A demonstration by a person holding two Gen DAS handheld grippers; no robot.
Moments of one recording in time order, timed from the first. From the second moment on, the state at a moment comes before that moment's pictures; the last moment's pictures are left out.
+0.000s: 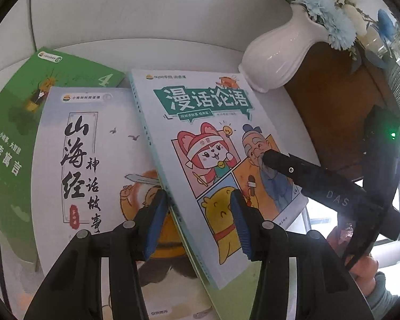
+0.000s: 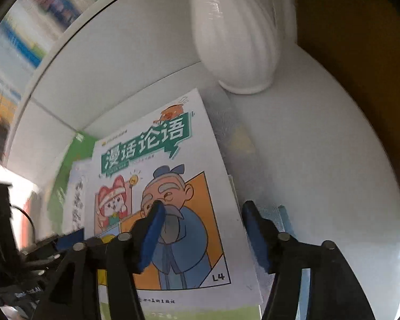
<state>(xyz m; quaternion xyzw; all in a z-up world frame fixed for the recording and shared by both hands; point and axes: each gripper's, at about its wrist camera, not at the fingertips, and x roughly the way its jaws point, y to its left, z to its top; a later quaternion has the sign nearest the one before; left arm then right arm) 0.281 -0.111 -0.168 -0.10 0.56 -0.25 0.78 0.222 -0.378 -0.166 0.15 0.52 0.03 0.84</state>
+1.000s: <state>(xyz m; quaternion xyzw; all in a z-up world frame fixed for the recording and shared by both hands) 0.036 0.069 -0.176 -0.13 0.60 -0.07 0.78 0.047 -0.179 -0.165 -0.01 0.55 0.21 0.81</state>
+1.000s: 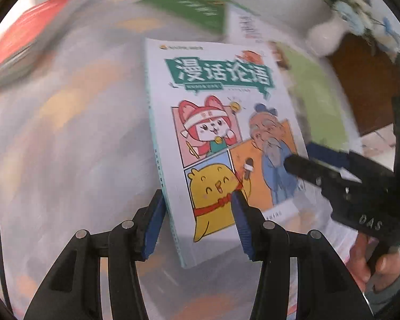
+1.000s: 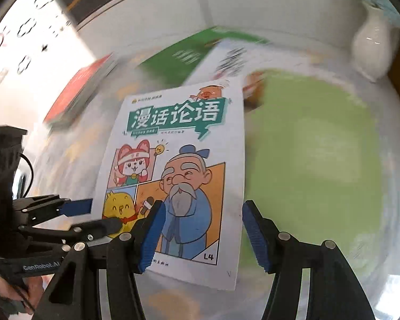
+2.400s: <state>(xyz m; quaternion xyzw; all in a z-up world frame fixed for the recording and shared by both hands) 0.041 0.116 -0.174 -0.35 0.55 -0.22 0.72 -0.019 -0.159 -0.188 0.14 0.57 0.16 0.79</state>
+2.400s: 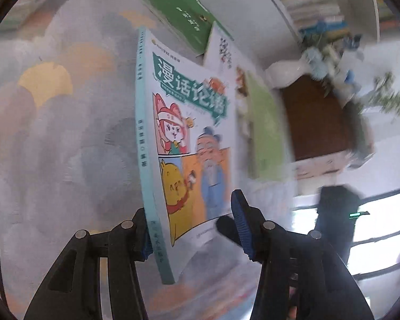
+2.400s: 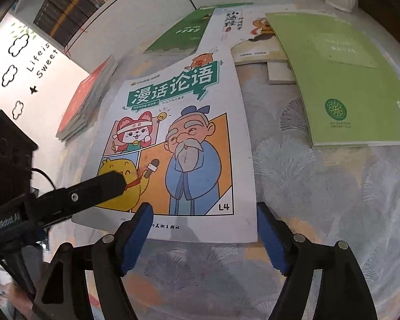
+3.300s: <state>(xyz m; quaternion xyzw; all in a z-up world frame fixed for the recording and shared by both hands) 0.054 0.077 -0.176 -0.19 0.61 -0.20 0.74 0.010 -0.191 -0.196 0.22 0.56 0.18 0.78</state>
